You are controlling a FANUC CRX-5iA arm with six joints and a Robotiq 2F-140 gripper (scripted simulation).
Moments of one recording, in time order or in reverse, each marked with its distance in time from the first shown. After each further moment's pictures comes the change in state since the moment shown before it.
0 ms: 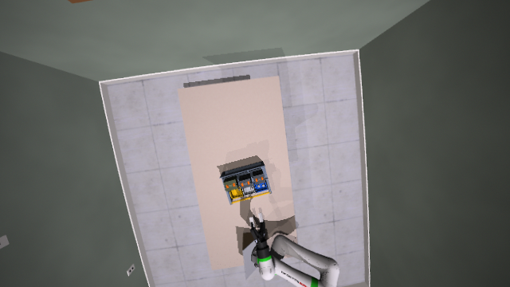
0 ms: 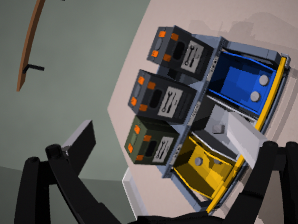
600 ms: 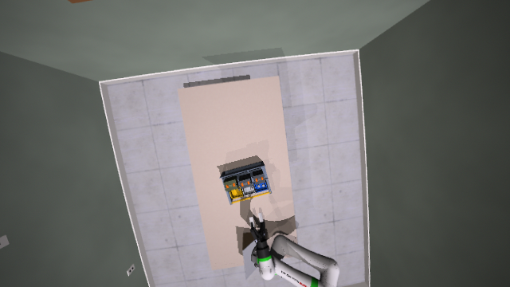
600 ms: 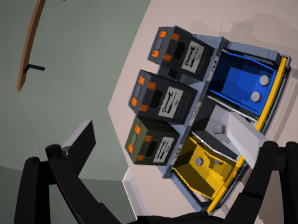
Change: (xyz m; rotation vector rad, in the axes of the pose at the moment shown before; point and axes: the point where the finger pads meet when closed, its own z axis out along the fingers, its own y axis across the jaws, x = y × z) arm 0.000 0.000 0.001 0.003 0.001 0.000
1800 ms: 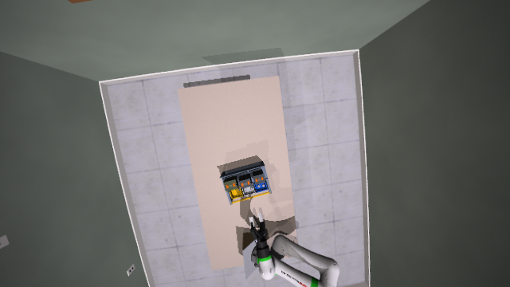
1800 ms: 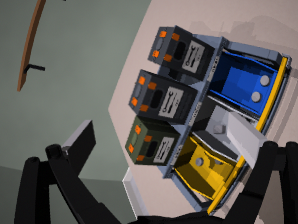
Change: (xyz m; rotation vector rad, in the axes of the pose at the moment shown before) arm 0.000 0.000 0.001 0.002 0.000 0.000
